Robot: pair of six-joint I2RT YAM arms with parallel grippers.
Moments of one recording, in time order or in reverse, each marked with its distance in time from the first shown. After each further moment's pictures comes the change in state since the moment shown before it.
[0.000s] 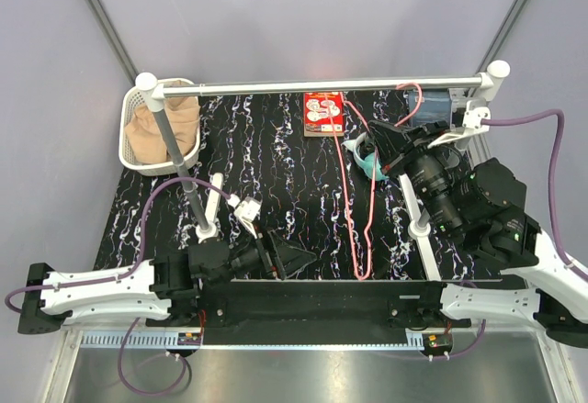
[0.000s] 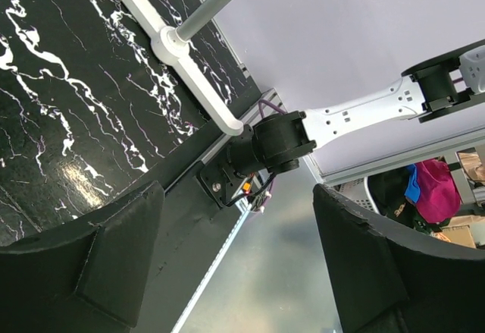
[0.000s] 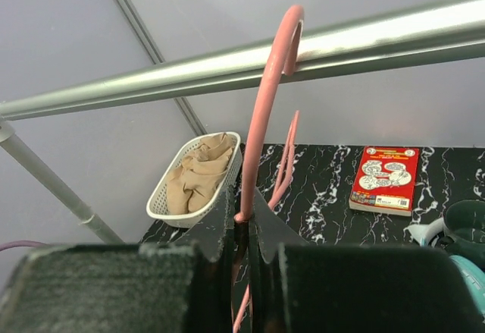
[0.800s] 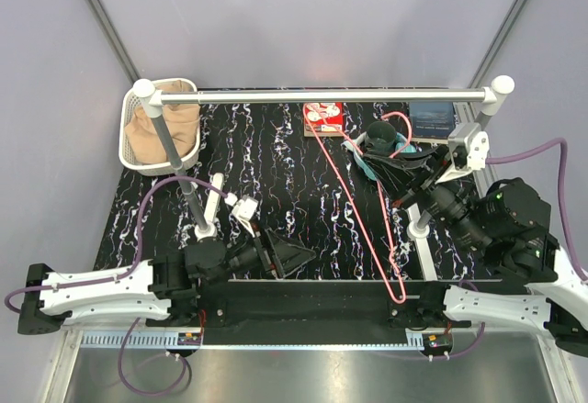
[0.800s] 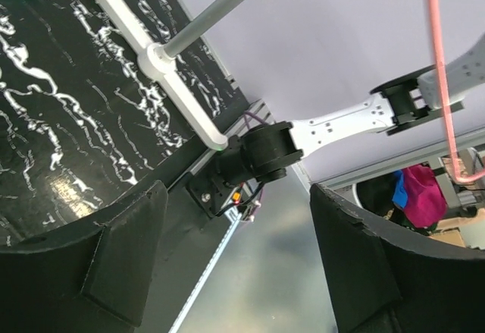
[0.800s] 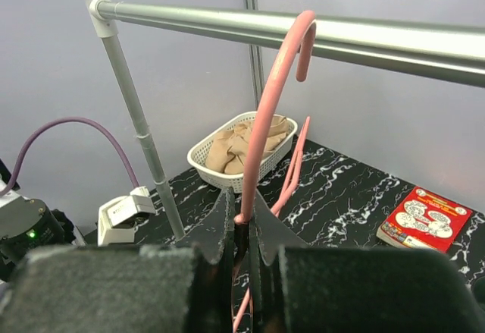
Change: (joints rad) left arm 0.001 -0.012 0.002 0.039 -0.004 0.008; right arm 0.000 -0.154 -0.126 -0.018 -0.392 -0.183
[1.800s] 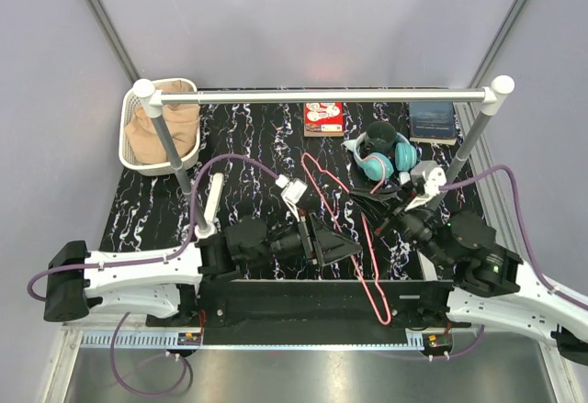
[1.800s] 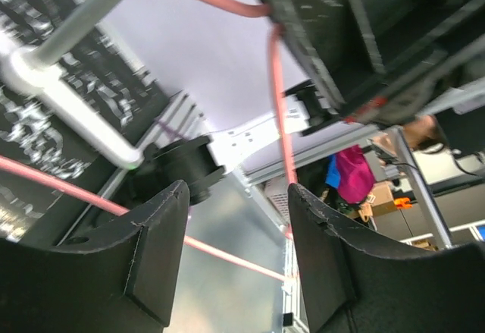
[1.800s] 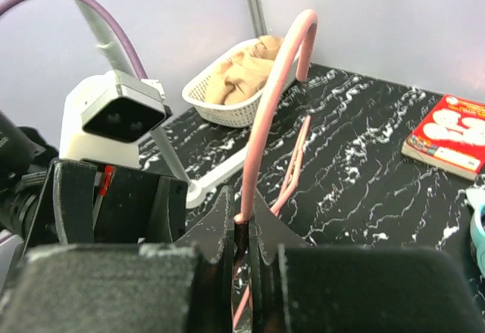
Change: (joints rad) left arm 0.067 0.434 0.213 0.320 0.273 -0.063; right arm 0.000 -0.175 -0.435 0.106 0.040 0.168
